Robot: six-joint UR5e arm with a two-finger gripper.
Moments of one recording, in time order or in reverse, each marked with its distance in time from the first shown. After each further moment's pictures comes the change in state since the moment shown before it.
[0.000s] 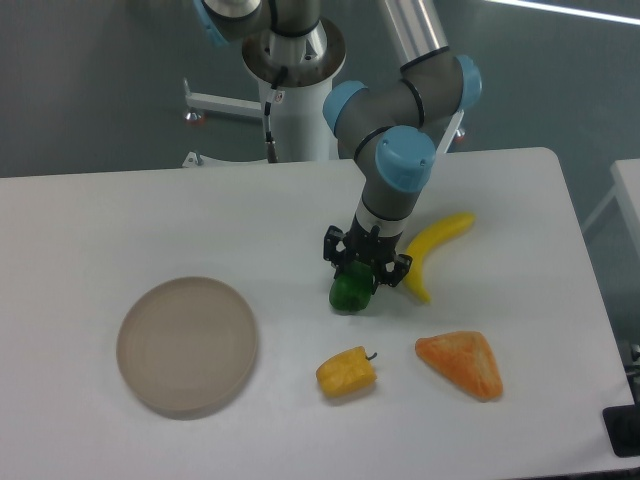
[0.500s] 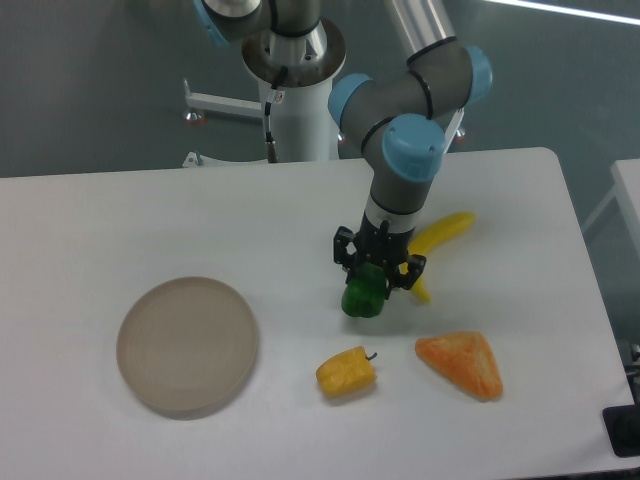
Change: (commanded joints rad) arm 0.002 0.011 0.169 -0.018 0.024 0.018
